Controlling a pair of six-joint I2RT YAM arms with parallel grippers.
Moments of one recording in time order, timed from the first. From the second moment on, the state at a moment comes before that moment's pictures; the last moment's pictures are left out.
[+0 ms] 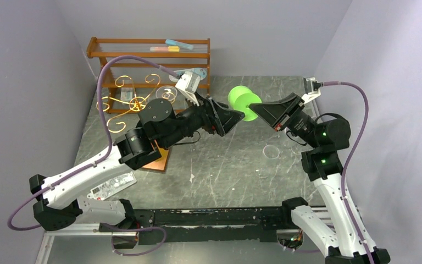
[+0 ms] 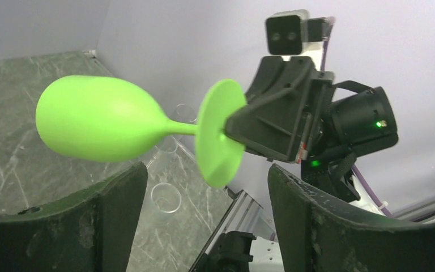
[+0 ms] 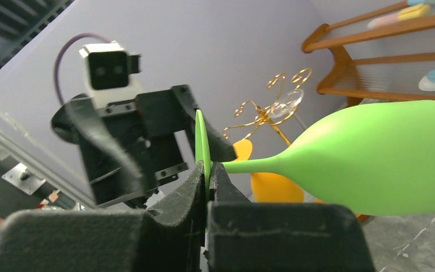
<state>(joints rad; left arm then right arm) -1.12 1.22 1.40 -0.07 -0.14 -0.55 0.21 0.78 0.91 0.30 -0.70 1.07</state>
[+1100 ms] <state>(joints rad) -0.91 1.31 1.40 0.02 0.35 -0.80 0.21 0.80 0.89 0.35 -0.85 1.03</state>
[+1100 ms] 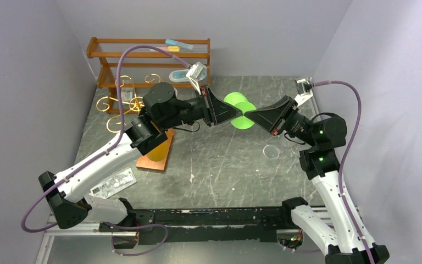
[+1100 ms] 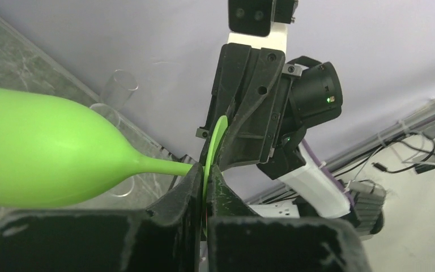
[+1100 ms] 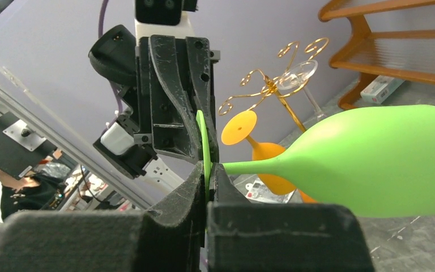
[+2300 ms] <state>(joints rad) 0.21 1.37 1.62 0.22 0.82 -0.94 0.21 0.72 0.94 0.17 -0.64 0.84</state>
